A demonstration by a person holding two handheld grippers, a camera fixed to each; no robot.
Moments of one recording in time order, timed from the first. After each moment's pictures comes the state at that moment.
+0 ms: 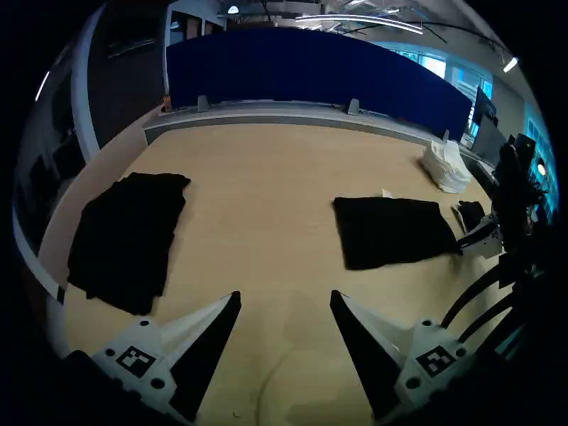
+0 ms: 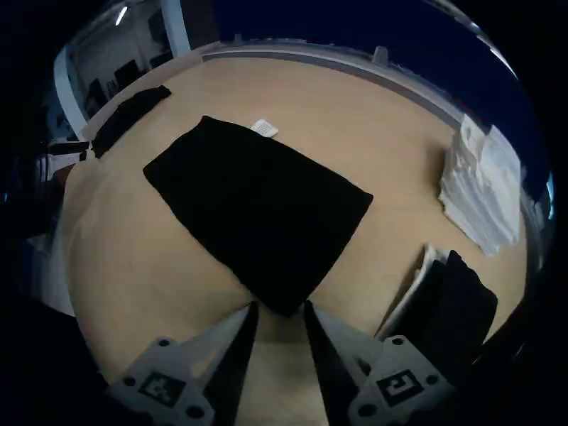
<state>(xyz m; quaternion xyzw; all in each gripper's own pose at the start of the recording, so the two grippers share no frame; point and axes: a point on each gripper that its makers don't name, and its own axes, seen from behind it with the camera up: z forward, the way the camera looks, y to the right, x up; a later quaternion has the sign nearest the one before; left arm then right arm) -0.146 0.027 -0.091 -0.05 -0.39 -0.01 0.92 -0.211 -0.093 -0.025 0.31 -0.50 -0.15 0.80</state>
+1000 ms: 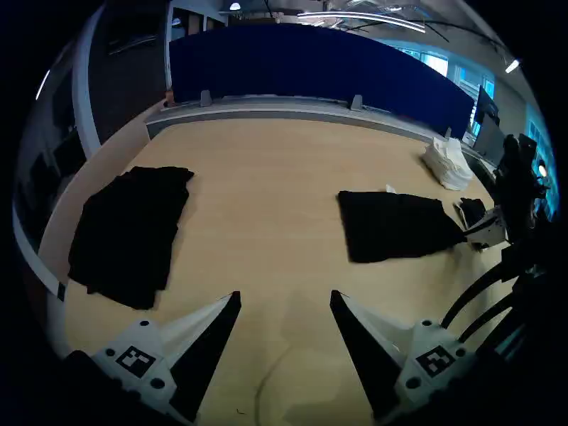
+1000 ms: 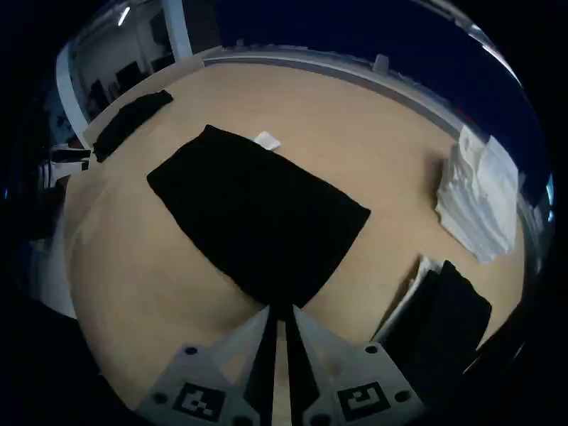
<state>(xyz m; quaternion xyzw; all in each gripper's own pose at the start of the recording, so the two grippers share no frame) -0.156 0.019 -0.095 -0.04 -0.40 -0.01 0.92 -0.194 -0.101 -0.016 0.32 -0.48 -0.15 0.80</state>
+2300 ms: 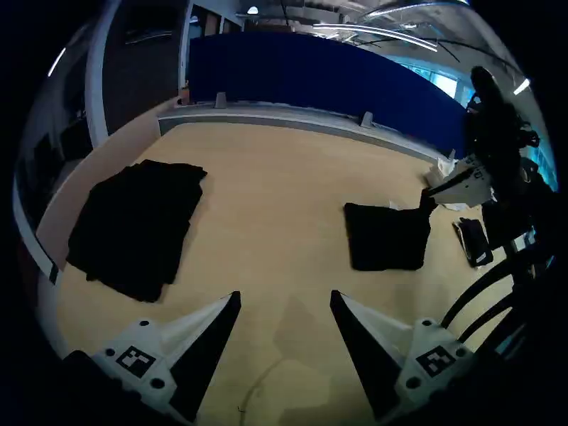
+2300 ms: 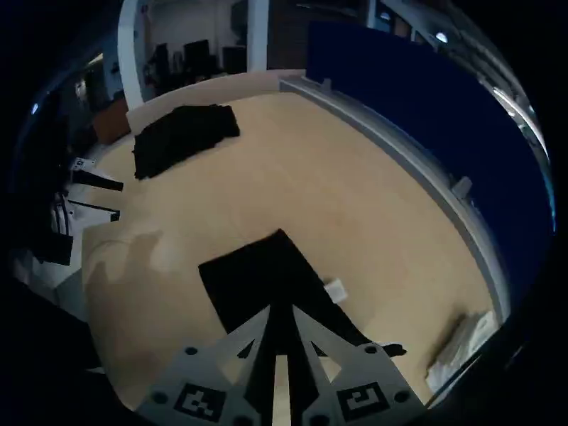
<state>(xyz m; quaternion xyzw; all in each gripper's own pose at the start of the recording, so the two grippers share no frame) -0.147 0.002 -0.102 -0.03 -0.38 -0.06 0.92 -0.114 -0.294 0.035 0.45 -0.40 -0.26 0.76</state>
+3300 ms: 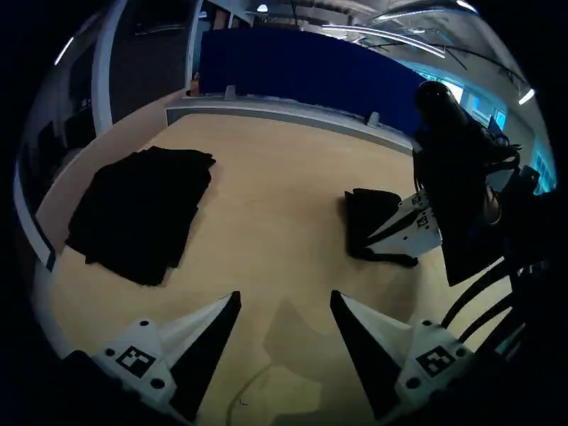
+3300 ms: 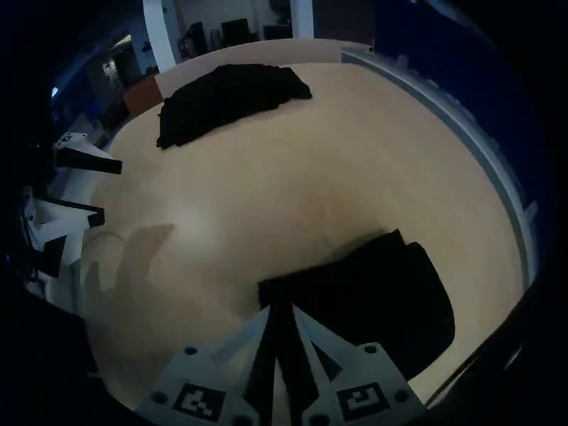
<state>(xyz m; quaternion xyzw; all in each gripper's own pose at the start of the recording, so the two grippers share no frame) -0.161 -0.008 -0.115 -0.02 -0.38 -0.07 0.92 -0.212 -0.389 -0.010 0.52 -0.44 -0.27 0.69</state>
